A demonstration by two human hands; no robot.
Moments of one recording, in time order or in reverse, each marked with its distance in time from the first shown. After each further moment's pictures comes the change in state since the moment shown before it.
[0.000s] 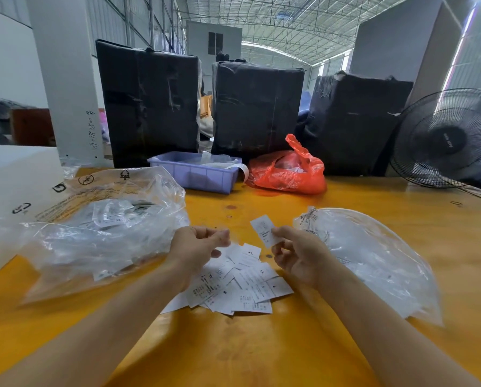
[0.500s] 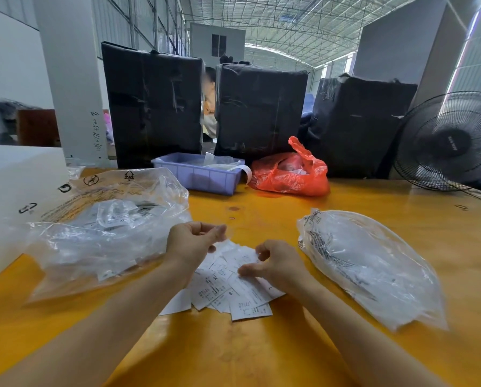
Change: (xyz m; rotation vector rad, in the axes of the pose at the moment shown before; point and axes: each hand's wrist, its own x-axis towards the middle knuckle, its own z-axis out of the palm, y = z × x) left_hand 0.003 0.004 -0.004 -0.073 0.089 0.063; right_hand 0.007 0.030 0.015 -1.226 0.030 -0.455
